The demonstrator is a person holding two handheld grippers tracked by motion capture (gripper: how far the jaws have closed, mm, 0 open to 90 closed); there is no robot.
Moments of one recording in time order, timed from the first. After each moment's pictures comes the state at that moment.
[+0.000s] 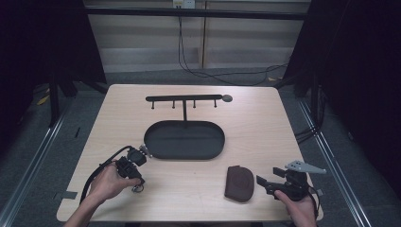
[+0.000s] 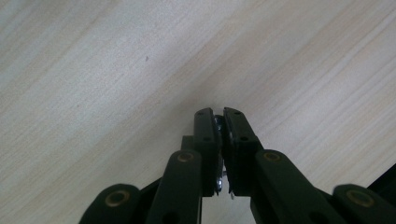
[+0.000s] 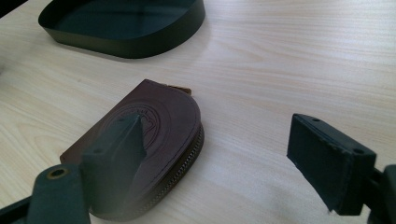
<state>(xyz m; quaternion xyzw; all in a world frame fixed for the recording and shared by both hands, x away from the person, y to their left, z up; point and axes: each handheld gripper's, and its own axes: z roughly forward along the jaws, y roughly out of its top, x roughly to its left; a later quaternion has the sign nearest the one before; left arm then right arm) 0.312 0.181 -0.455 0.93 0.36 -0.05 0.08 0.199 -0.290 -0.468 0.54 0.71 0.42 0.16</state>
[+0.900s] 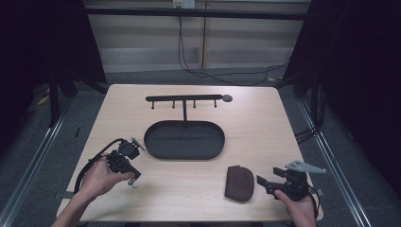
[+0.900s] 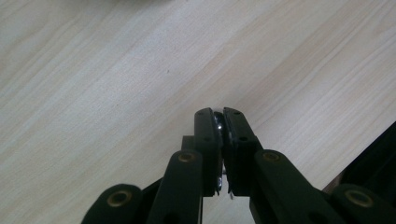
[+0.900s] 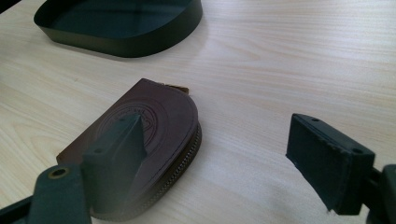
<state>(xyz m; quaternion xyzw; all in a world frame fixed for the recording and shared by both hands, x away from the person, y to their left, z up) 0.312 0.195 -0.417 0.92 0.37 -0.02 0.12 0.200 -0.290 -0.468 0.54 0.71 0.42 0.16</state>
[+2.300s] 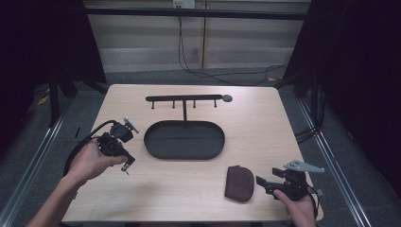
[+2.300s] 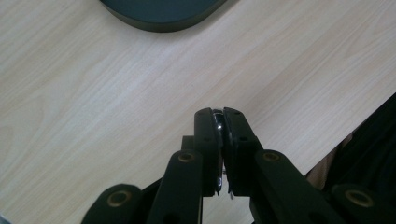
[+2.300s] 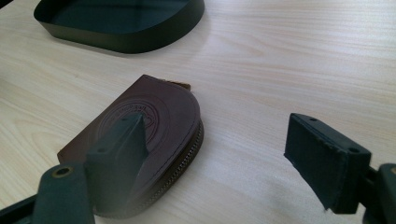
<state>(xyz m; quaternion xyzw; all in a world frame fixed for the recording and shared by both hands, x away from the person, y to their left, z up) 0.331 0.200 -0.359 0.92 0.37 -0.01 0.12 0.201 -0.289 -0.469 0.54 0.72 0.41 0.15</state>
